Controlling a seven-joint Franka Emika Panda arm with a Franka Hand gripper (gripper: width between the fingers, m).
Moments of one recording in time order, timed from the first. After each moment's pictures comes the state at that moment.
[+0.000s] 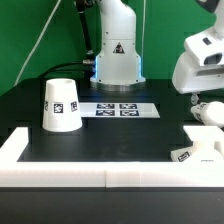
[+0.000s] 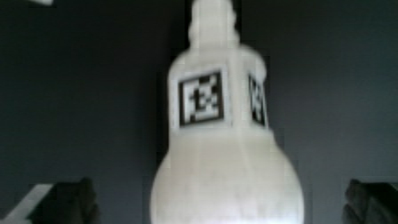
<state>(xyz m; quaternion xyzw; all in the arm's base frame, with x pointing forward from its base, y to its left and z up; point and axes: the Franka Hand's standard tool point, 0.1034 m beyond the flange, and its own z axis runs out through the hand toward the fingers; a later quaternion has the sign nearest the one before) 0.422 0.182 0.056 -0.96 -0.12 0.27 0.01</state>
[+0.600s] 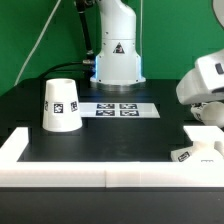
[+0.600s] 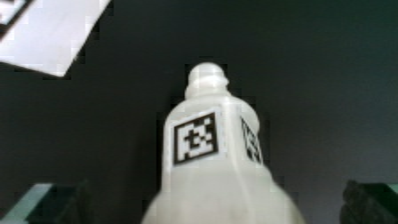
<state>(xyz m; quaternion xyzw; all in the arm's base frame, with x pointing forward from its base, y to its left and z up) 0.426 0.186 0.041 -0.91 -0.12 0.40 0.00</state>
